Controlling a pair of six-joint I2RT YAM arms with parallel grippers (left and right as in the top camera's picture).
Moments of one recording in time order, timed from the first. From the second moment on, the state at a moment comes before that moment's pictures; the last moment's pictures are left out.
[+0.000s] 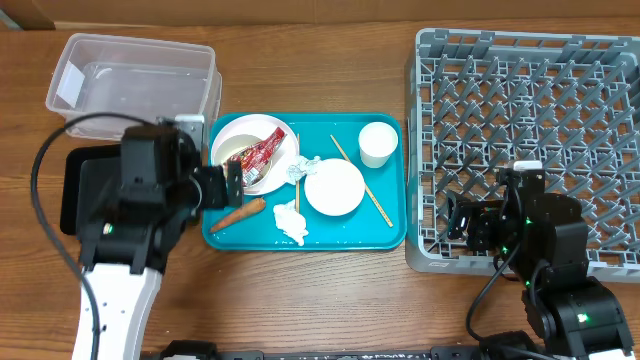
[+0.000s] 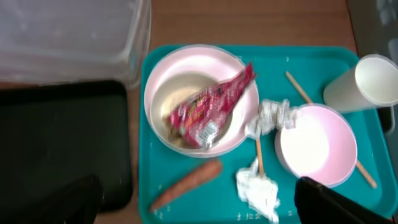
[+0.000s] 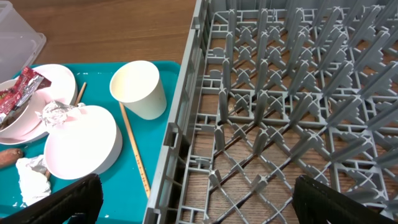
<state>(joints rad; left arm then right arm) -0.09 1.13 1.14 -0.86 0.06 -0.10 0.17 0.70 0.78 -0.72 -0.02 0.17</state>
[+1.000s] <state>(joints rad) -0.20 1.74 1.14 -0.42 0.14 0.09 0.17 0.70 0.78 -0.72 -0.02 0.17</state>
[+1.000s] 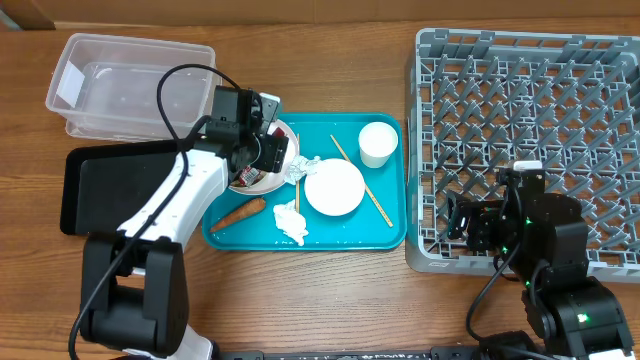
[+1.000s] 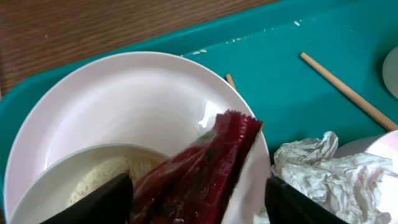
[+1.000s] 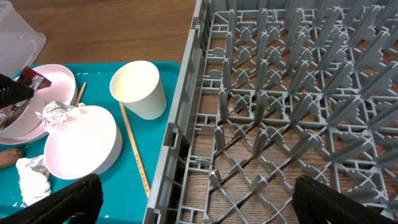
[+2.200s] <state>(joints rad) -0.03 1.60 1.40 -0.44 -0.12 0.05 0.17 0.70 0.78 -0.72 -0.02 0.17</state>
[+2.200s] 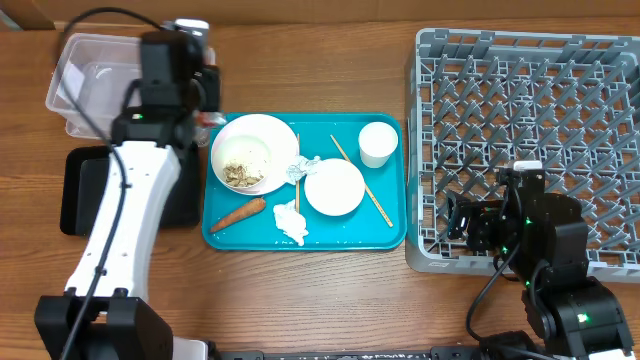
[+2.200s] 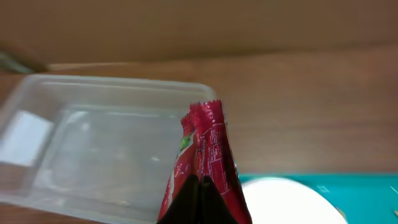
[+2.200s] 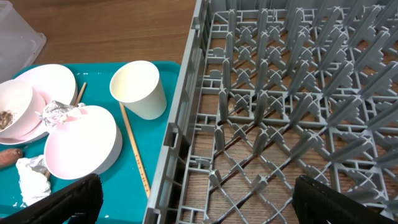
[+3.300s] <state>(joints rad) -0.09 1.75 1.41 -0.62 0.19 -0.02 0.17 0.70 0.78 -0.72 -0.02 0.17</state>
